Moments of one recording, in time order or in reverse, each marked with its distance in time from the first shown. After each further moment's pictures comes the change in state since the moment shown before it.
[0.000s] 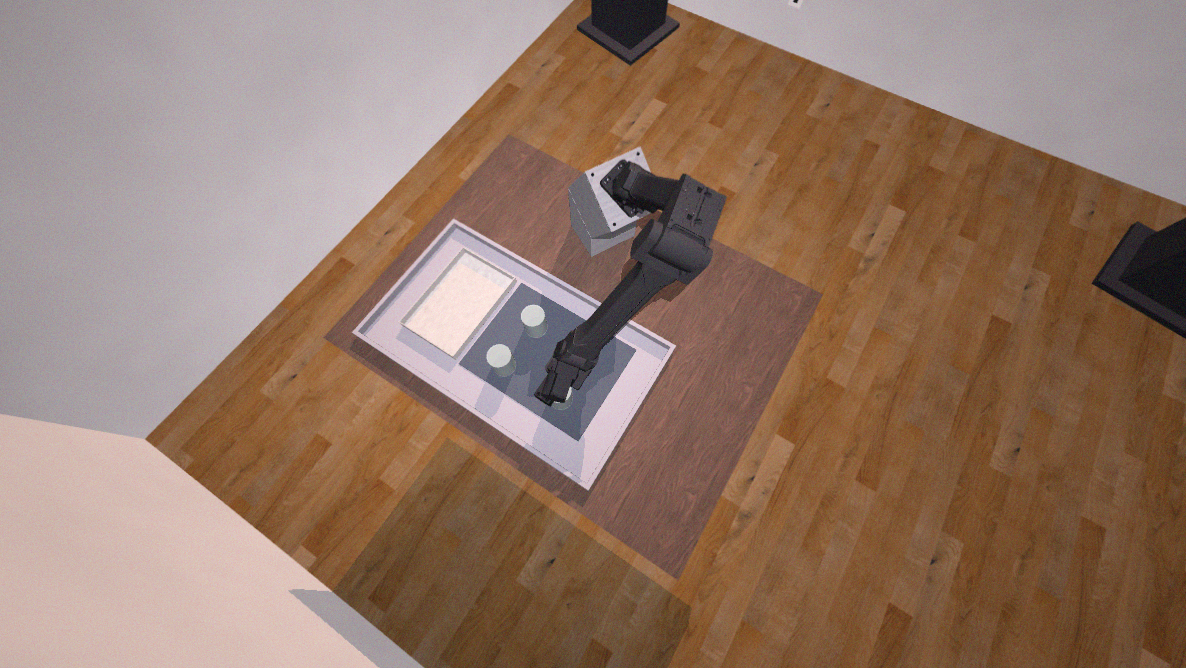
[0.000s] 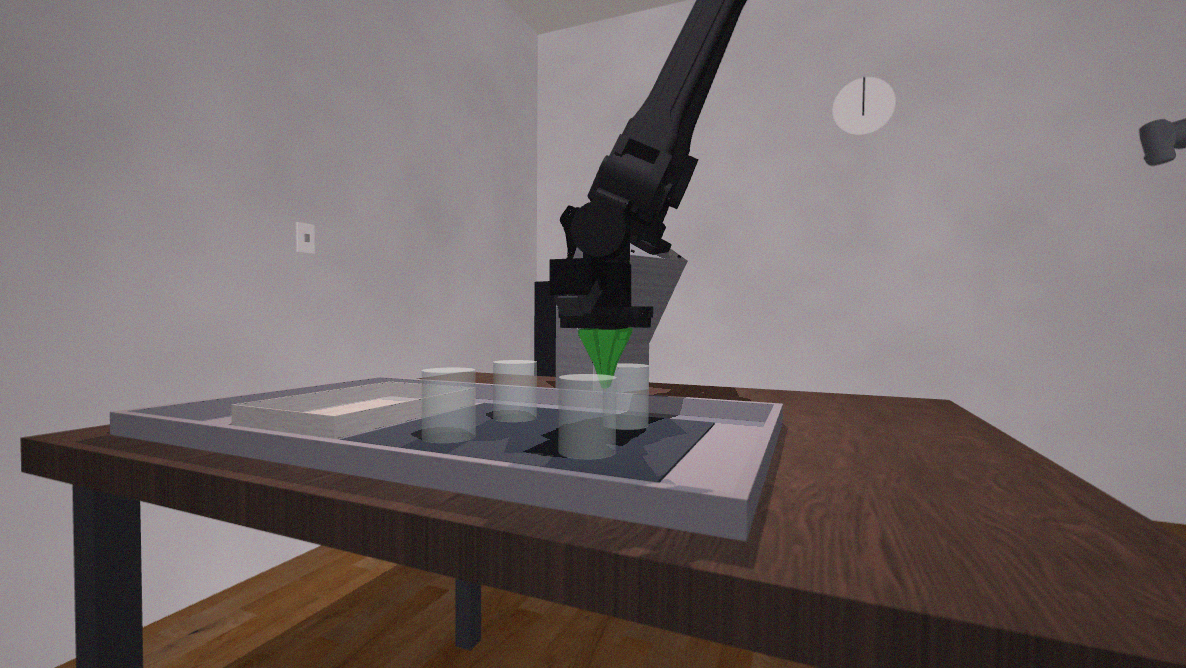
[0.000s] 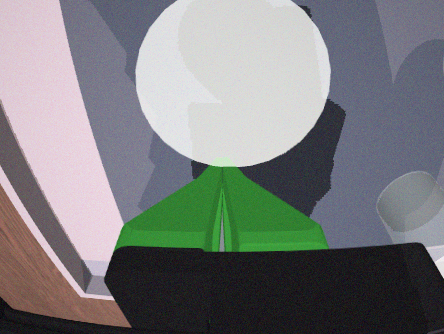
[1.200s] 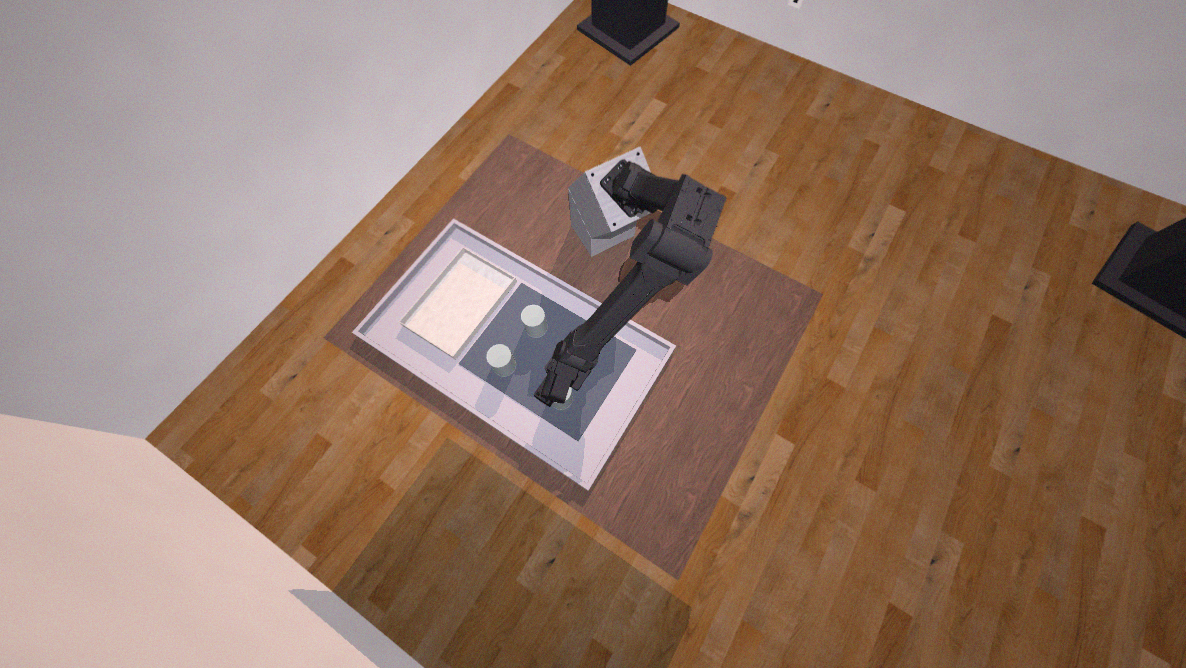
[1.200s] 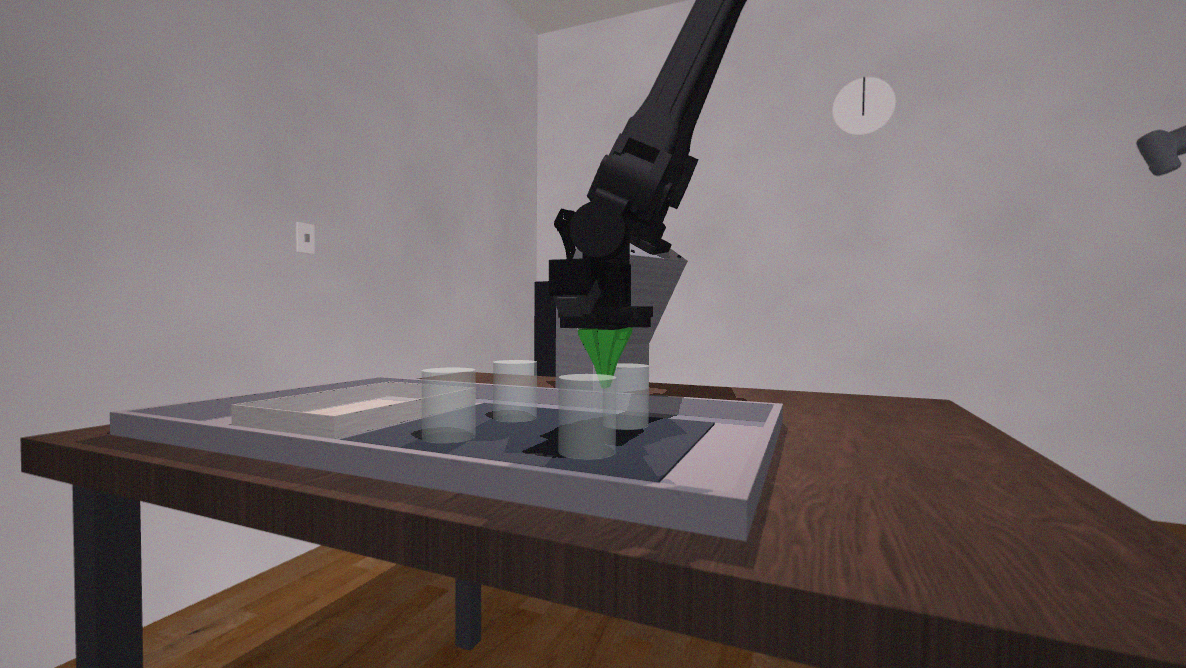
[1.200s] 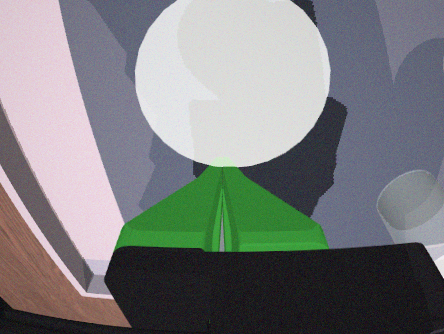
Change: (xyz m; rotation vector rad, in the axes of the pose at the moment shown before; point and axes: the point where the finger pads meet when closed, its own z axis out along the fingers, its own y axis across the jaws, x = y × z) arm 0.000 0.000 0.000 0.001 0.007 0.004
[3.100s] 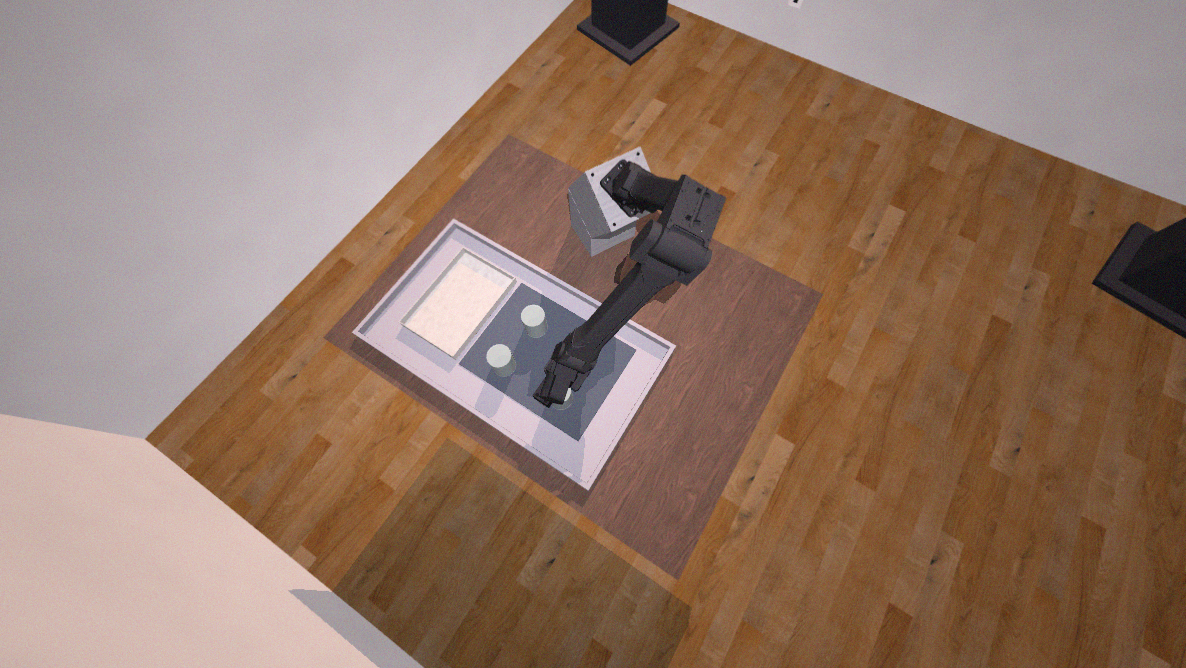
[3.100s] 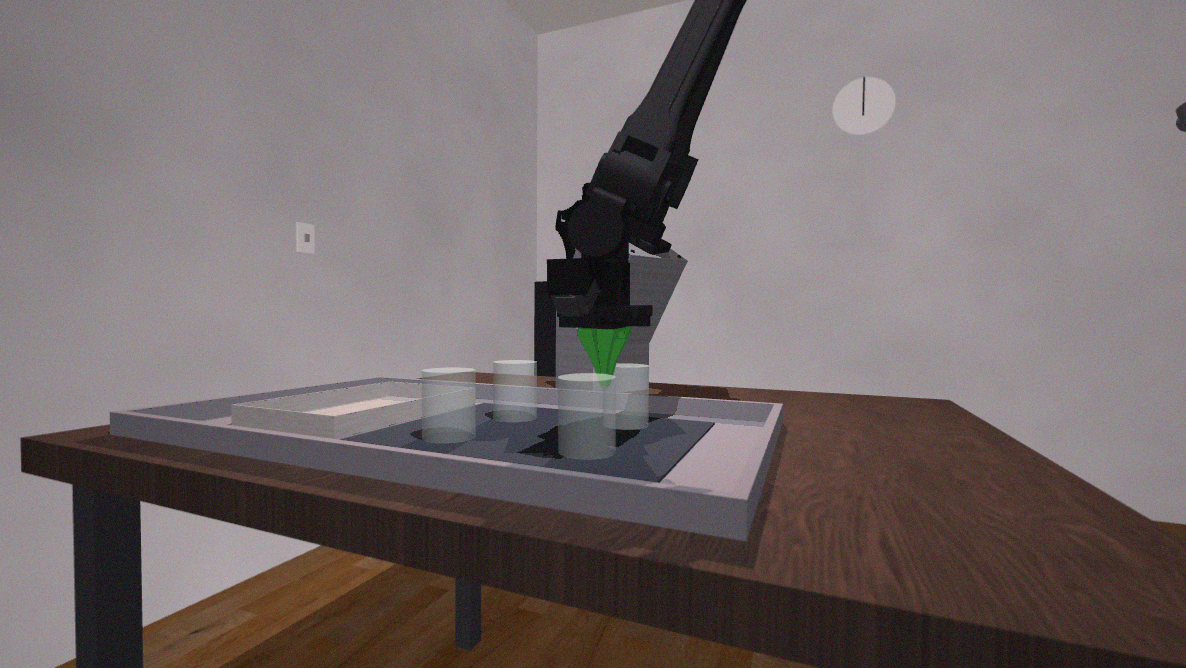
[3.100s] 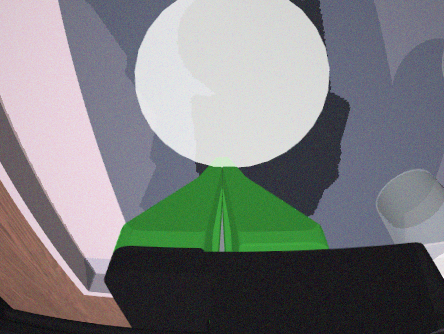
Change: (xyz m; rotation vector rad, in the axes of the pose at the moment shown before) arm -0.002 0.000 -0.001 0.000 0.009 0.005
